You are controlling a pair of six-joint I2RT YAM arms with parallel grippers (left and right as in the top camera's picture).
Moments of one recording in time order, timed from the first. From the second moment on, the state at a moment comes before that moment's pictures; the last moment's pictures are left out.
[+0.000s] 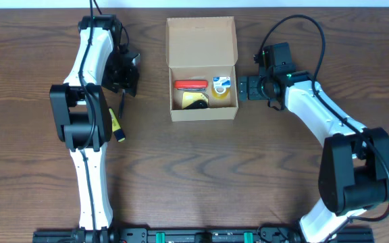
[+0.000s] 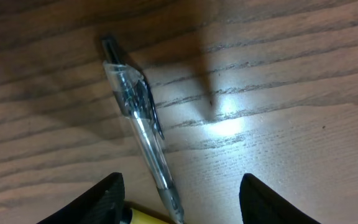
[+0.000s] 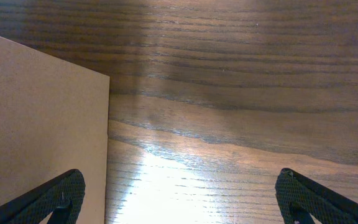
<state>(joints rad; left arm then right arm) -0.03 2.47 2.17 -1.45 0.09 0.29 0.20 1.84 1.23 -0.48 -0.03 0.18</state>
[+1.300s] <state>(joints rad) -0.03 2.46 2.07 -1.25 0.05 0.30 0.20 1.84 1.23 -0.48 -0.03 0.18</state>
